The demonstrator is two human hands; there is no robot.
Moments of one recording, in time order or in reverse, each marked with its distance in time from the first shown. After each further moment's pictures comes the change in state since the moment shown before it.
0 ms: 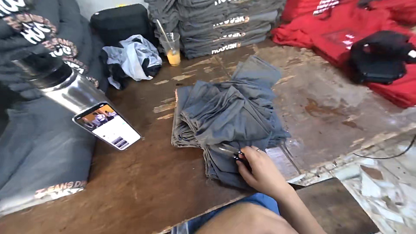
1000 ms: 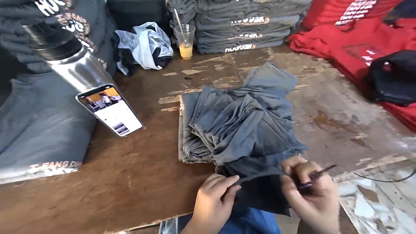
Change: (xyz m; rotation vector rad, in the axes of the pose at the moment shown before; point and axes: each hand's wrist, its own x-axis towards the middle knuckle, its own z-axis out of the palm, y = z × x) left_hand -0.030 -0.071 0.010 0.529 0.839 -0.087; right_hand -0.020 0.009 -0.054 0.513 0.284 -0.111
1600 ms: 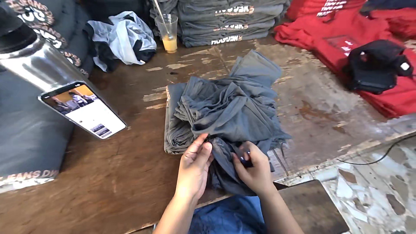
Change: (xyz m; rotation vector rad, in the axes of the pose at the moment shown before) left_hand 0.069 0.008 -0.006 -0.934 0.172 -0.738; right_hand -0.005 0.038 0.056 -0.266 0.012 0.053
